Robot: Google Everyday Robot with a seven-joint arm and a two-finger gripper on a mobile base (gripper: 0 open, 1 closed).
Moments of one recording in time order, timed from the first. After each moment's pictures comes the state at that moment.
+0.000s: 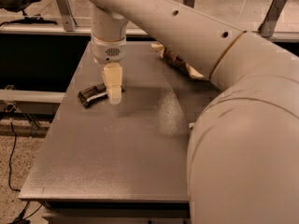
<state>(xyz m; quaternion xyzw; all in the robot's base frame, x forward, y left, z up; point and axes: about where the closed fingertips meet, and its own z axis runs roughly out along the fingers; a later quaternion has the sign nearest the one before) 0.601 0.119 0.853 -0.83 0.55 0.05 0.09</state>
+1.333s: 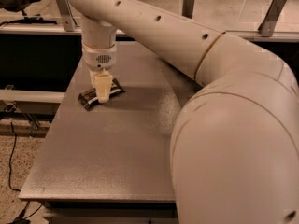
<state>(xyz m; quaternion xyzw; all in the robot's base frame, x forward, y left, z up) 0.593 0.139 0.831 -0.84 0.53 0.06 0.06</state>
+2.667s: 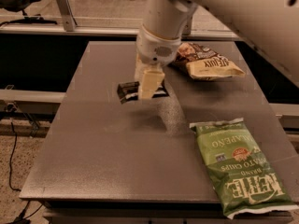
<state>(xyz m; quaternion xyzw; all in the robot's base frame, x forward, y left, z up) 0.525 0.010 0.901 -0.77 0.62 0.08 0.12</state>
